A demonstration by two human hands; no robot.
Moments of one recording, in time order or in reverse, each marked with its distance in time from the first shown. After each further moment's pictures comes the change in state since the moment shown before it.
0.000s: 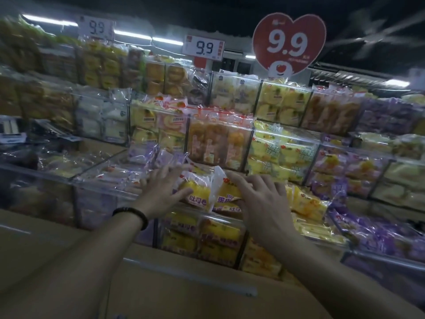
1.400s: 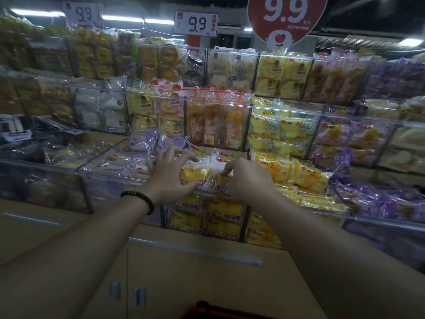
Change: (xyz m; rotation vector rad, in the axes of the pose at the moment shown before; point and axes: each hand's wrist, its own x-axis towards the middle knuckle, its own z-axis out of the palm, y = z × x) left_hand -0.017 0.032 -0.010 0.111 -0.033 0.065; right_hand 0.034 -0.022 0.000 0.223 -0.399 0.304
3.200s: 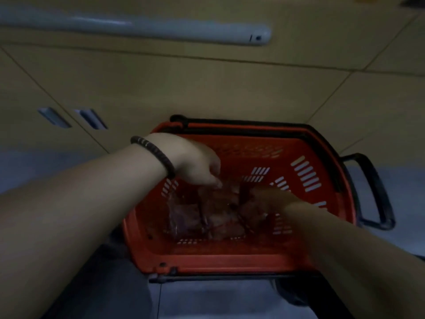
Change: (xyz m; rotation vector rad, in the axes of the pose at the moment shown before) left_hand -0.197 0.059 0.279 0.120 -1.609 0.190; right_hand -0.296 0.231 0.371 0.096 -1.329 0.345
